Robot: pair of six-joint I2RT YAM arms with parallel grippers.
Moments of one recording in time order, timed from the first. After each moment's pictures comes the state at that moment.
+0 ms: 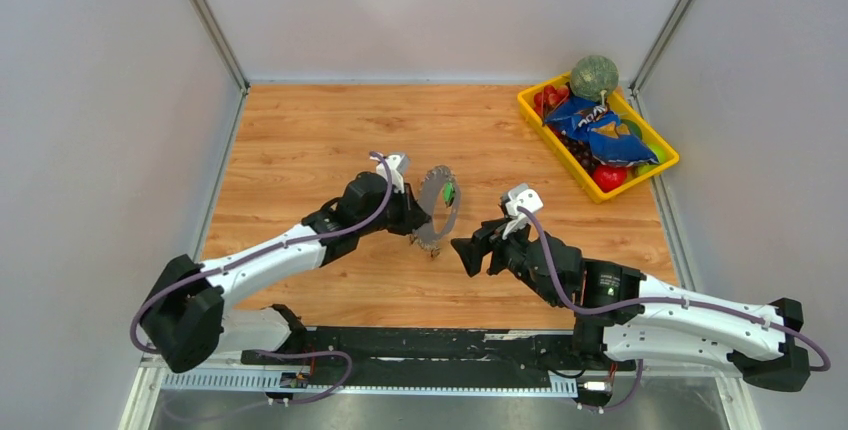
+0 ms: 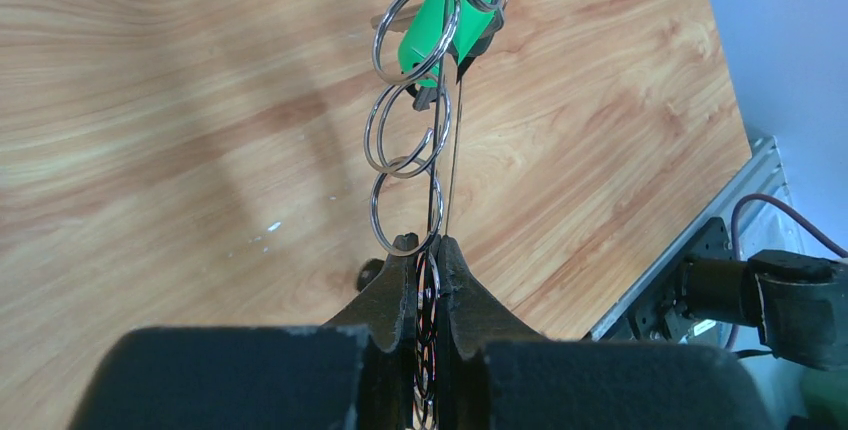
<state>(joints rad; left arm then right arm) -0.76 1.19 0.69 0.03 0.10 -0.59 1.29 0.74 0.73 -0.26 0.57 0.39</state>
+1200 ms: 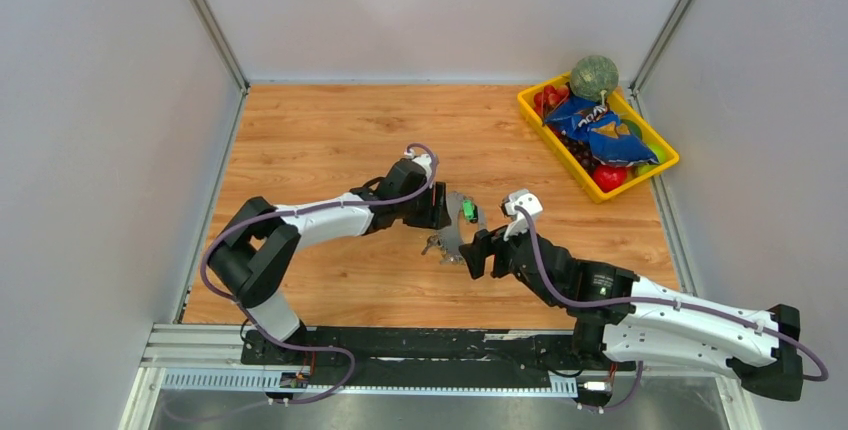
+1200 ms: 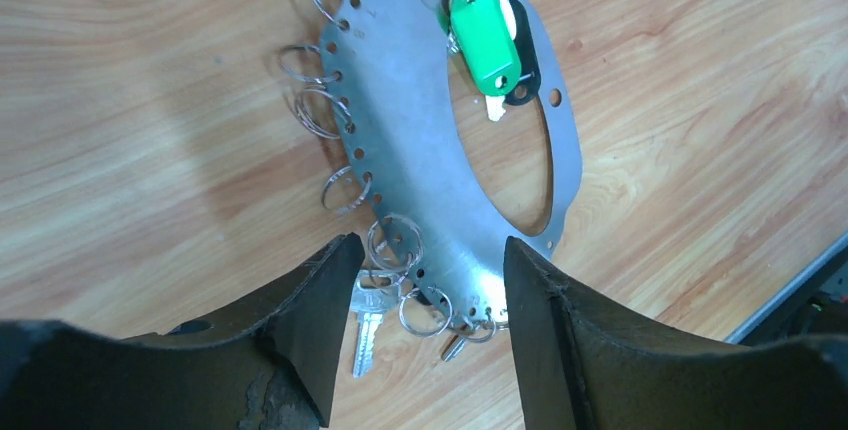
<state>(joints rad) -0.75 1.68 0.93 -0.01 0.13 -0.57 1.23 0.74 0.66 -0.35 0.56 0.51</state>
